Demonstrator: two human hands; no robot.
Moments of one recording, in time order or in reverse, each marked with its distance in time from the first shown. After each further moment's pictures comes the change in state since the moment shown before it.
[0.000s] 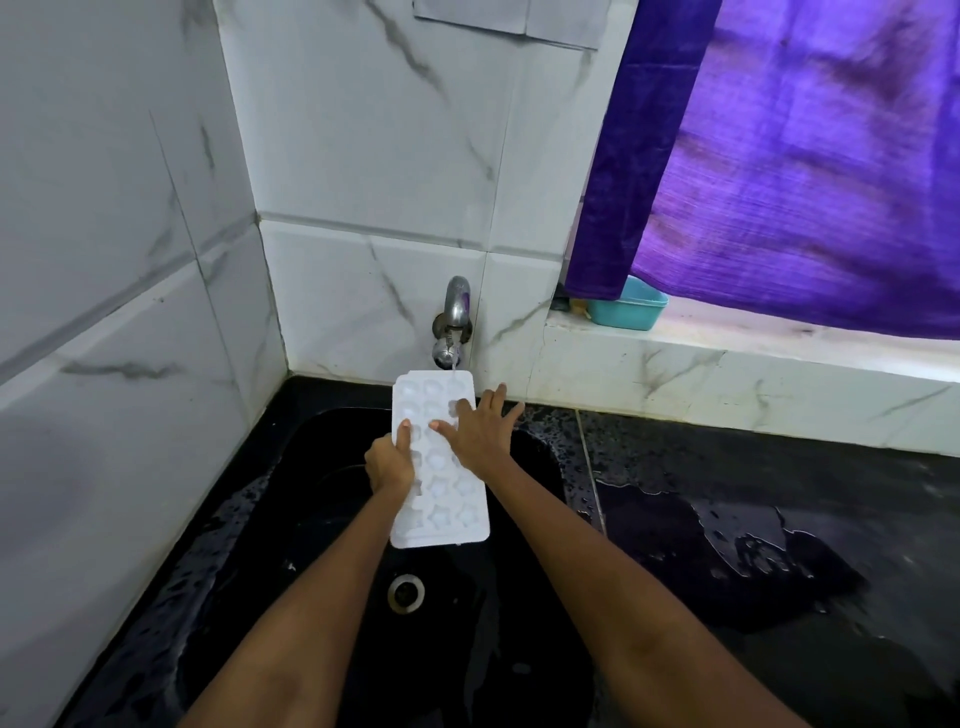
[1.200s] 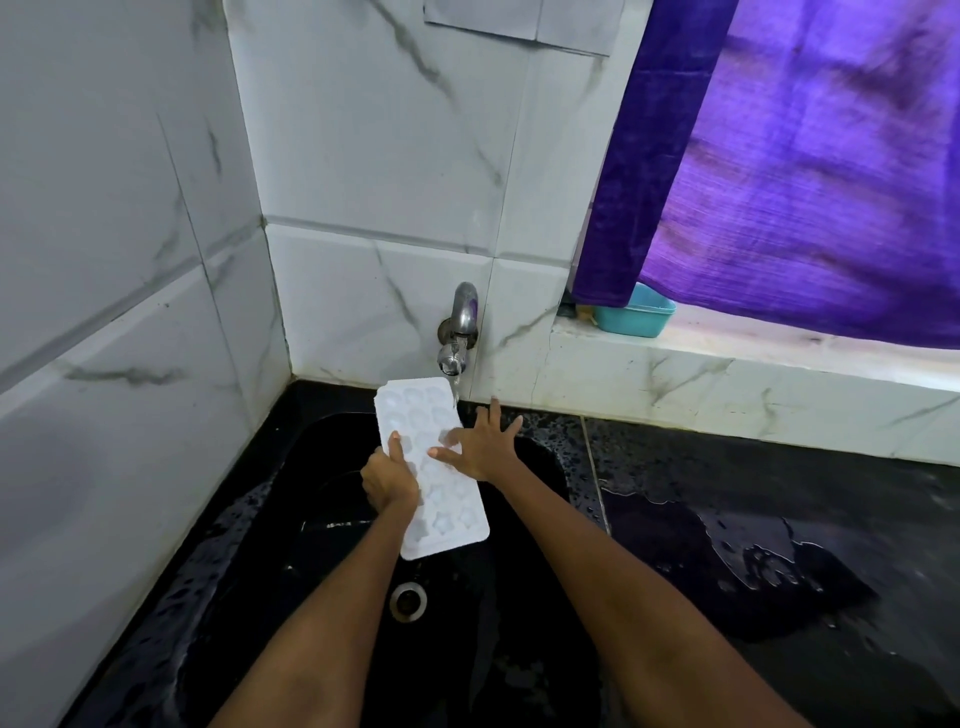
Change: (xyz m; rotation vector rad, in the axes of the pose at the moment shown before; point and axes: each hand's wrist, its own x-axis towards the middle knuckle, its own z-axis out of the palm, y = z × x) left_hand -0.006 -0.001 0.004 -0.074 0.164 -0.133; right_hand 0.013 0.011 0.012 0.037 -0.202 -0.144
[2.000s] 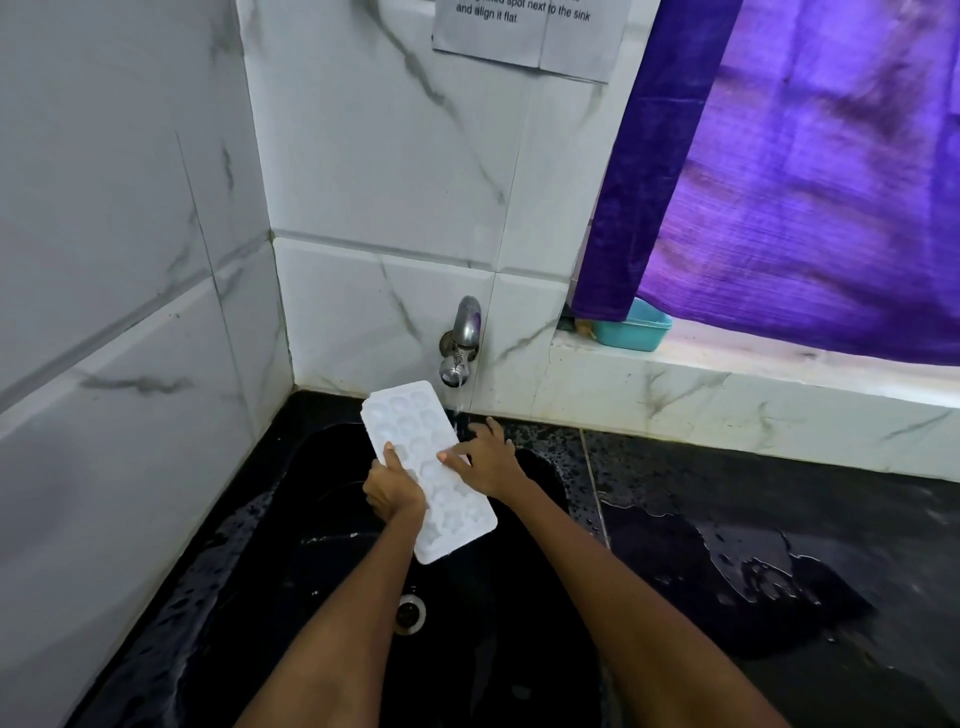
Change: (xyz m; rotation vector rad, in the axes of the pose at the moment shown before) left_hand -0.006 0.008 -0.002 -0.088 0.075 -0.065; right_hand -0.013 0.005 -0.002 0.245 0.056 -0.050
